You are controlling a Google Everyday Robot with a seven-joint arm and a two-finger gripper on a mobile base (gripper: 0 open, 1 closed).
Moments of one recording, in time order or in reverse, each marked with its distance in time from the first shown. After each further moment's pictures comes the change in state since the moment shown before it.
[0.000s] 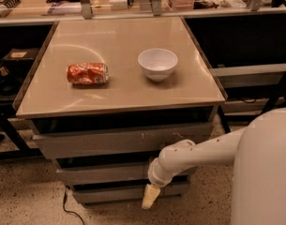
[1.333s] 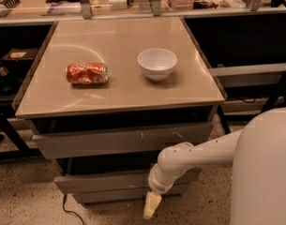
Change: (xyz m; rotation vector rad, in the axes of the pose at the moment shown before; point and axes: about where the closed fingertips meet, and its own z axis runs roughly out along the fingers) arm 0.015 0.028 0.009 -0.104 0.044 0.021
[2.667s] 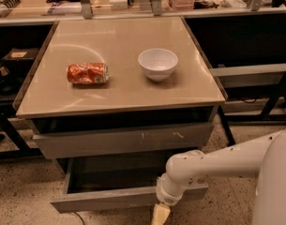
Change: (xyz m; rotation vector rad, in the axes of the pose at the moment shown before) arm 0.026 0.052 -0.019 -0.073 0.027 0.038
